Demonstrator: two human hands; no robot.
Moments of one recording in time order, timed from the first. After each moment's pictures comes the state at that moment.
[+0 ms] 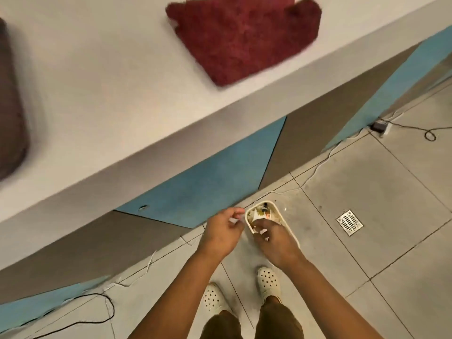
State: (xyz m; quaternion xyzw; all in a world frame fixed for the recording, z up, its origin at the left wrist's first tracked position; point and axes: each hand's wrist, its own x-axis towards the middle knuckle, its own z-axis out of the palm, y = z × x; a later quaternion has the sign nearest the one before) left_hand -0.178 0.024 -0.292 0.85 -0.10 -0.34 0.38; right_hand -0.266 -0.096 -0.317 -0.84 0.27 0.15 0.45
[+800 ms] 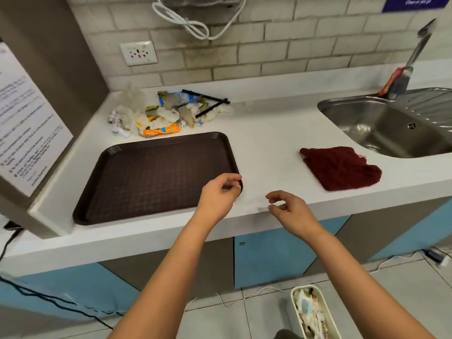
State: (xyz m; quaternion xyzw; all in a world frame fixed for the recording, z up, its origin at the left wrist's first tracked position) left_hand -0.107 0.214 0.000 0.82 -0.08 -0.05 0.57; right_hand -0.147 0.027 -0.044 -0.87 0.07 0.00 0.49
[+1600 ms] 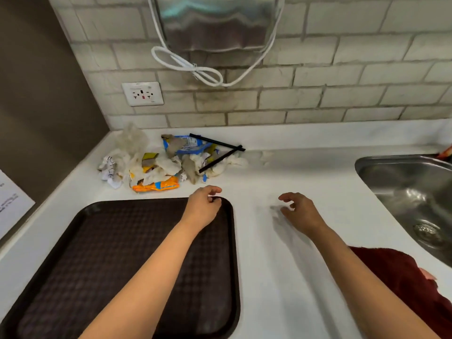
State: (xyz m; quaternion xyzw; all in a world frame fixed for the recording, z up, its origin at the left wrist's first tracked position) left_hand 0.145 0.207 0.000 0.89 0.02 0.00 0.45; right_hand 0.144 -0.049 -0.038 -0.91 0.03 -0.01 0.40
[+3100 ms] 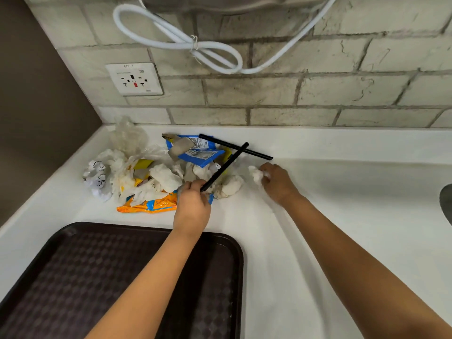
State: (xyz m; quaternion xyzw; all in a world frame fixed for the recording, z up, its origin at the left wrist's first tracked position) left_hand 0.276 0.225 -0.037 0.93 0.13 0.13 0.33; right_hand 0.372 0.032 -0.055 -0.92 -0.08 0.01 0.39
